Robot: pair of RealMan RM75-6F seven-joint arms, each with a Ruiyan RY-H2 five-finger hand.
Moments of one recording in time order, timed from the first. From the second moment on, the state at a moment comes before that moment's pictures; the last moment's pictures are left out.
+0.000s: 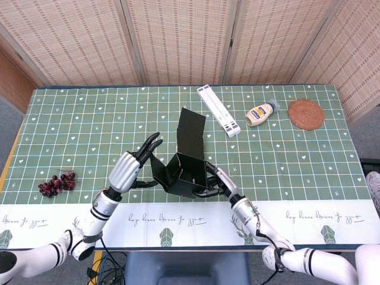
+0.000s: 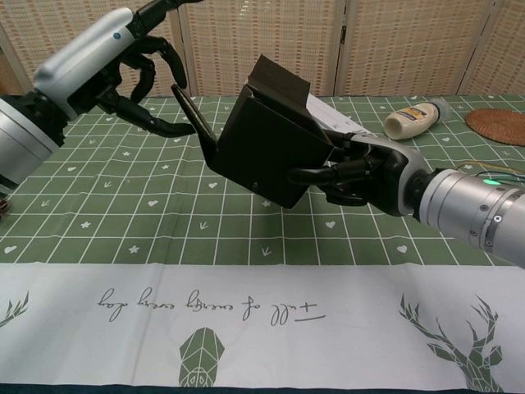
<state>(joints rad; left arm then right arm) -0.72 -1.70 -0.17 -1.17 1.66 1.43 -0.32 0.60 -1.67 0.29 -1.48 -1.29 0.78 0.92</state>
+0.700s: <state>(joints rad) -0.64 -1.67 -0.14 -1.16 1.59 1.42 -0.34 0.60 -1.66 0.27 -1.48 -1.29 0.79 0.91</state>
